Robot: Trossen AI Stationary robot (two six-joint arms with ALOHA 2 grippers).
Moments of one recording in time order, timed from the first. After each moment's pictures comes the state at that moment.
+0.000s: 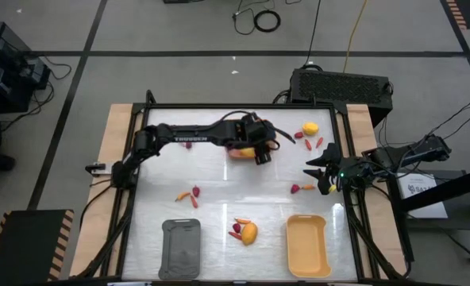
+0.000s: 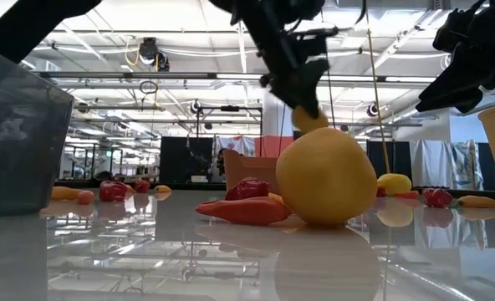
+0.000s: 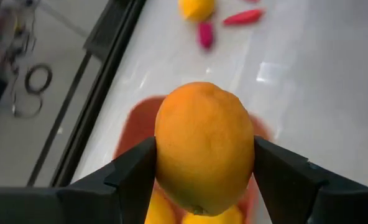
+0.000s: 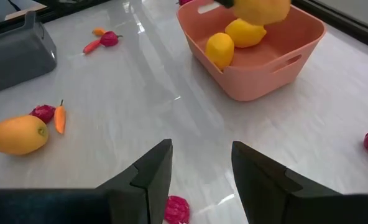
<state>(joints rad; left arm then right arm) 0.15 2.18 2.00 -0.71 -0.34 0.03 0.28 0.42 0.41 -0.62 0.45 0.57</state>
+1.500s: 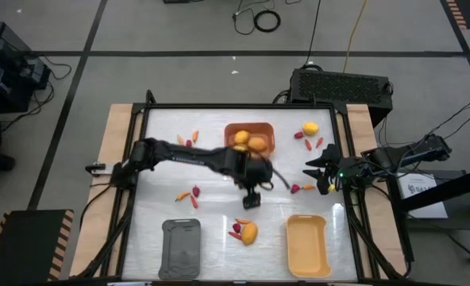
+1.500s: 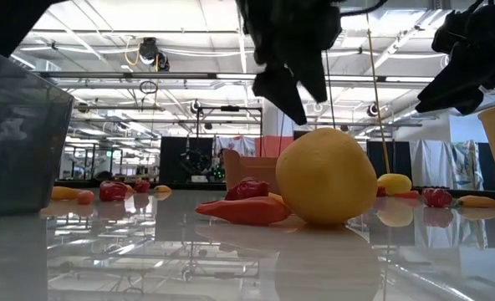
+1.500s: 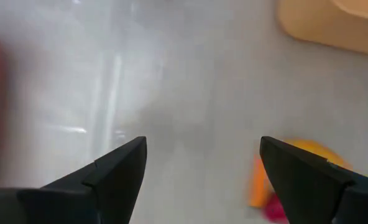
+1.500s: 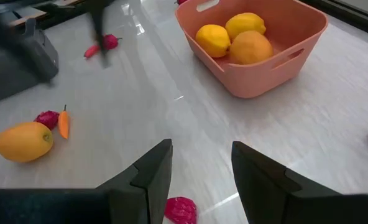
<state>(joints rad) -0.10 2.16 1.96 -0.93 0.11 -0.29 0.28 0.43 0.41 -0.61 0.44 0.62</state>
